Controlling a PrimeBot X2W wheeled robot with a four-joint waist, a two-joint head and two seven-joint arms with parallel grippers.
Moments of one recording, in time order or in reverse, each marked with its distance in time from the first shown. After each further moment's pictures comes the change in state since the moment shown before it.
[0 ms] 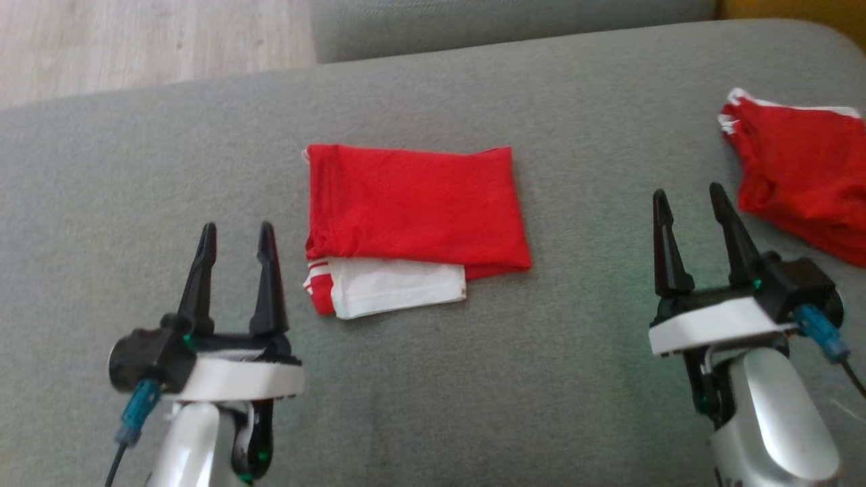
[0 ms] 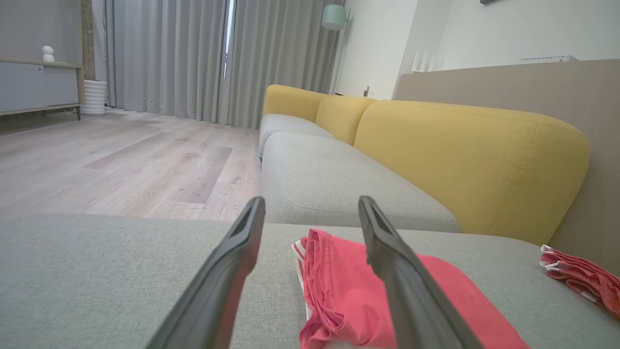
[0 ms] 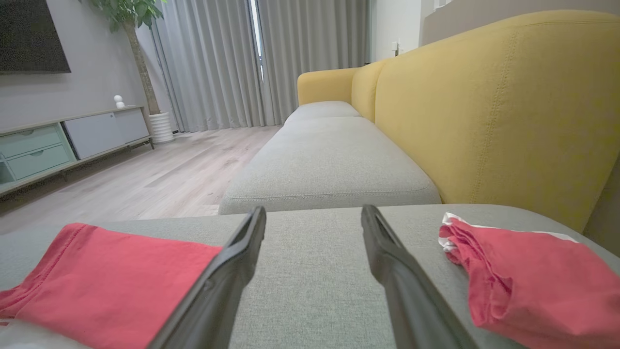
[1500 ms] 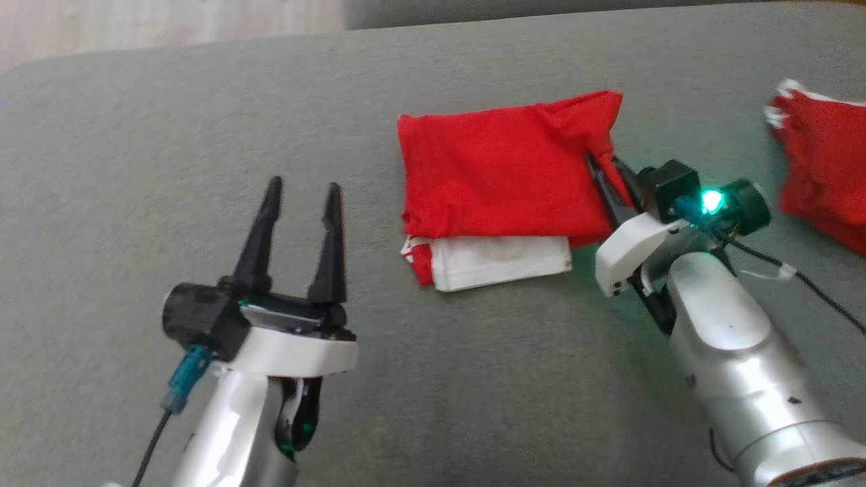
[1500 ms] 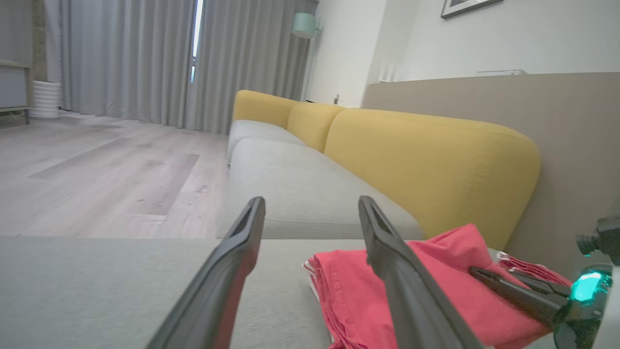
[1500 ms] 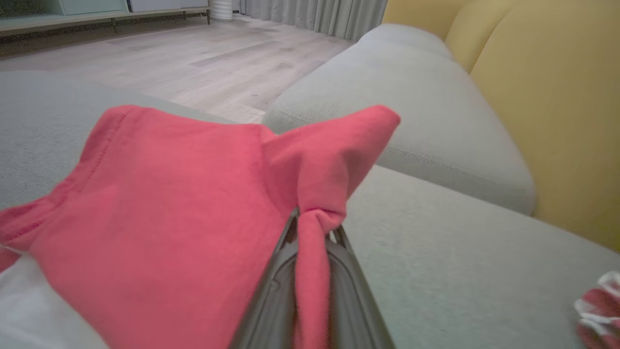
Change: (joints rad) left arm -0.103 0.000 -0.165 -0.031 -0.042 0.017 0.000; right arm -0.453 -0.016 0.211 0.616 -0.186 0.000 0.009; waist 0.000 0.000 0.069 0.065
